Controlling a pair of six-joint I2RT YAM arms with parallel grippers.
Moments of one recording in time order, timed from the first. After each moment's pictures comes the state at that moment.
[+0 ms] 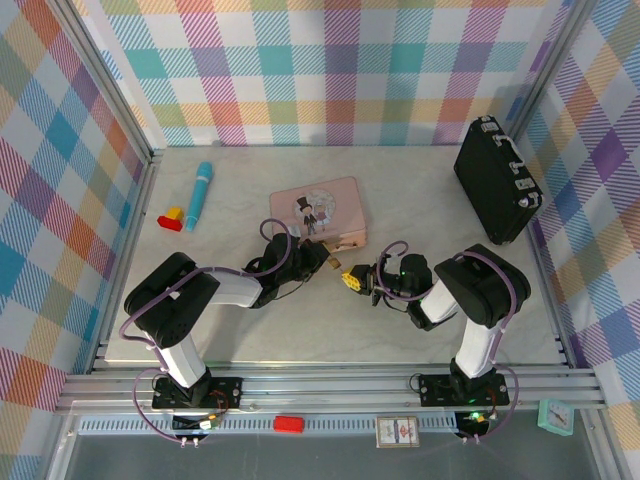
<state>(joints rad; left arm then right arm) -0.68 1.73 0.66 0.64 0.16 -1.31 0.51 1.82 0.31 1.26 -0.66 1.78</state>
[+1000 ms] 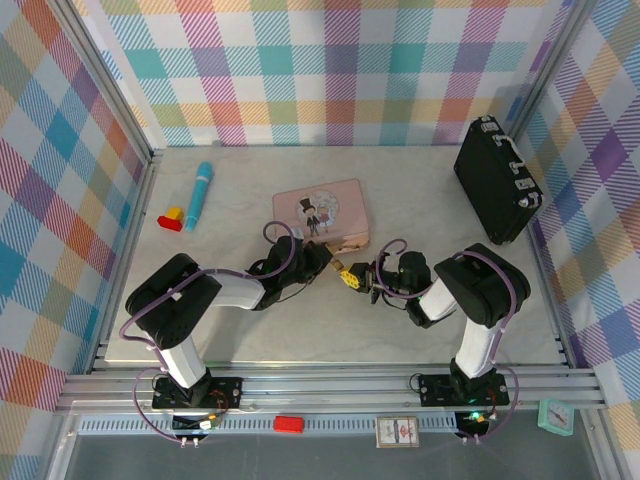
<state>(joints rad) -0.72 1.73 0.67 0.62 0.11 -1.33 0.51 1.82 0.34 1.23 -0.66 1.80</state>
